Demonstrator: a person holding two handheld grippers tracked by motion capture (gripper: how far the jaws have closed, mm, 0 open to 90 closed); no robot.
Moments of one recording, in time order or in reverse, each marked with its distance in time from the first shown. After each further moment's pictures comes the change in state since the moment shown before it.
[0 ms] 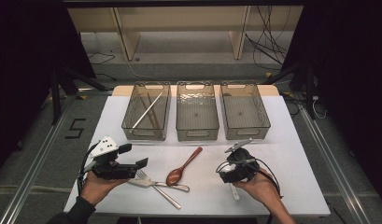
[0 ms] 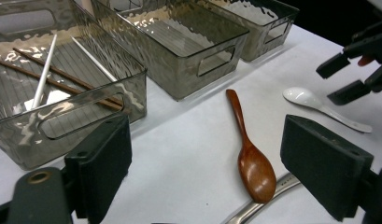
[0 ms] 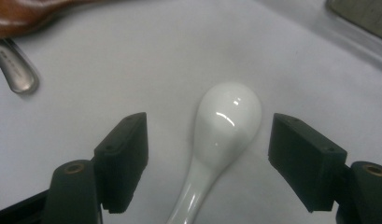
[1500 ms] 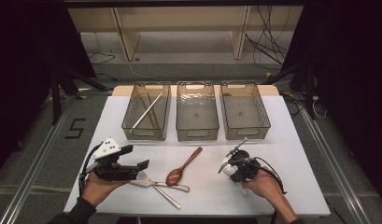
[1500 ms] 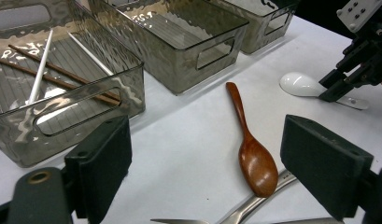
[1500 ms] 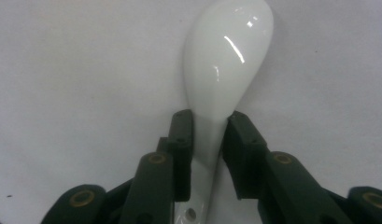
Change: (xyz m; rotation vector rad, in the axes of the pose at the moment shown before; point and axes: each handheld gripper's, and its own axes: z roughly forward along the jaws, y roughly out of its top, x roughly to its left) left arm -0.002 -0.002 0.004 0.029 0.000 0.024; right arm -0.019 -0.004 0.021 0.219 0.026 -0.032
